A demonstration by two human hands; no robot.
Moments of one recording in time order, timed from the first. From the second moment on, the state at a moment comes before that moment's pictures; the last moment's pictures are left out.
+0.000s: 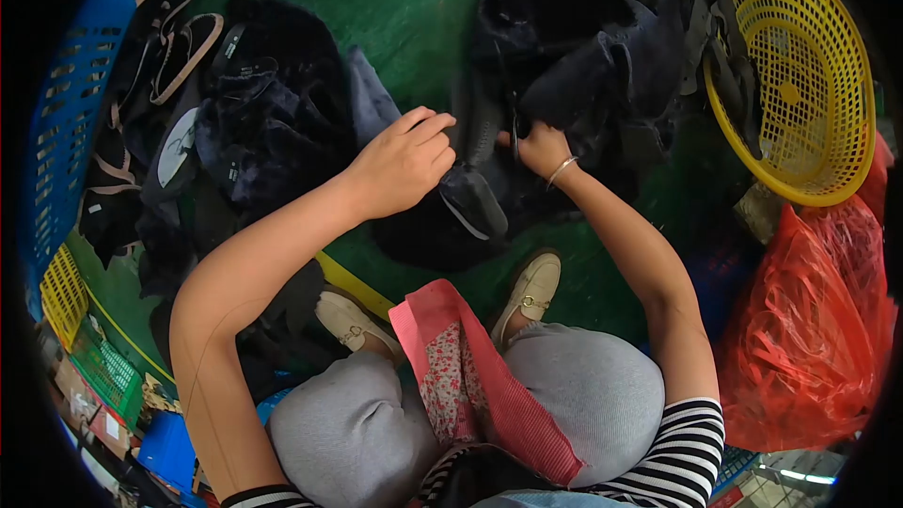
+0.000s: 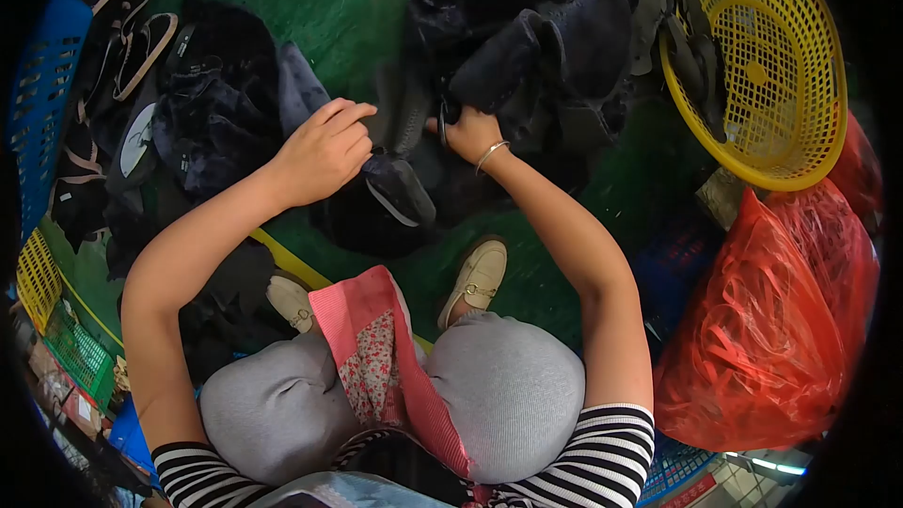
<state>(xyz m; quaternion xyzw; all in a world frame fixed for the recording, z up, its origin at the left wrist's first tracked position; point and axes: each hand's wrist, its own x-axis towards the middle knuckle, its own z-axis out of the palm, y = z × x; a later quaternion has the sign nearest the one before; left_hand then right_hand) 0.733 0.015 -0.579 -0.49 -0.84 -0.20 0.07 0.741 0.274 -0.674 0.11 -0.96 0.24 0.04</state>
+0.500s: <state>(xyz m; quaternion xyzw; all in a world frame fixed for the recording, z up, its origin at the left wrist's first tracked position) 0.799 -0.015 -0.506 -0.07 -0.79 -0.50 -0.36 0.739 0.275 -0.585 0.02 -0.83 0.47 -0.32</state>
